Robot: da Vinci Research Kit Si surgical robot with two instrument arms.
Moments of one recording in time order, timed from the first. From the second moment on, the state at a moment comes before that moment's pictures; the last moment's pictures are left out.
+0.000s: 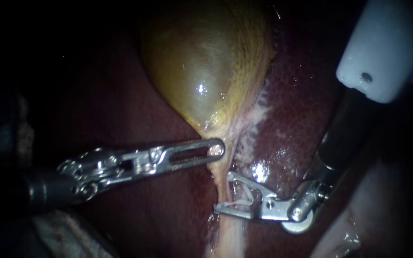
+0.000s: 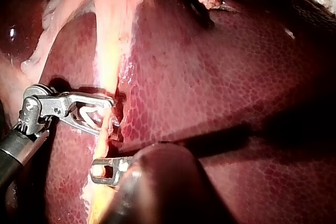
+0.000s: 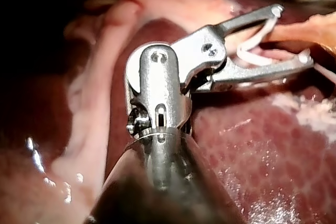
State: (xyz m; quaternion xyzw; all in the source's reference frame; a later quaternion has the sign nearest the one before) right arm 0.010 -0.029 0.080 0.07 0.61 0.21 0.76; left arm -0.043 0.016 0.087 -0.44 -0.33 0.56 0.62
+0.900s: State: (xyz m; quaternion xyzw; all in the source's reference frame) right arm 0.006 -0.028 0.079 0.08 0.61 0.21 0.76; left arm -0.043 0.016 0.087 -0.44 -0.33 0.56 0.62
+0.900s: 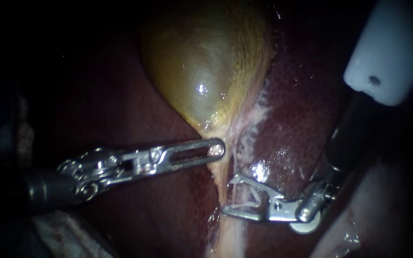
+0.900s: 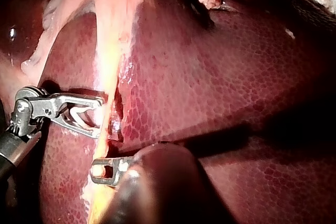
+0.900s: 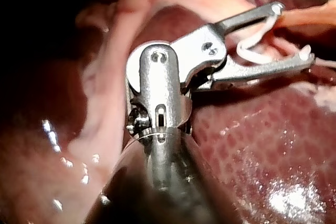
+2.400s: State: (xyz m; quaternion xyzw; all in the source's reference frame) right arm 0.009 -0.028 0.076 0.09 0.61 0.21 0.75; left arm -0.044 0.016 0.087 -0.44 -0.33 0.56 0.62
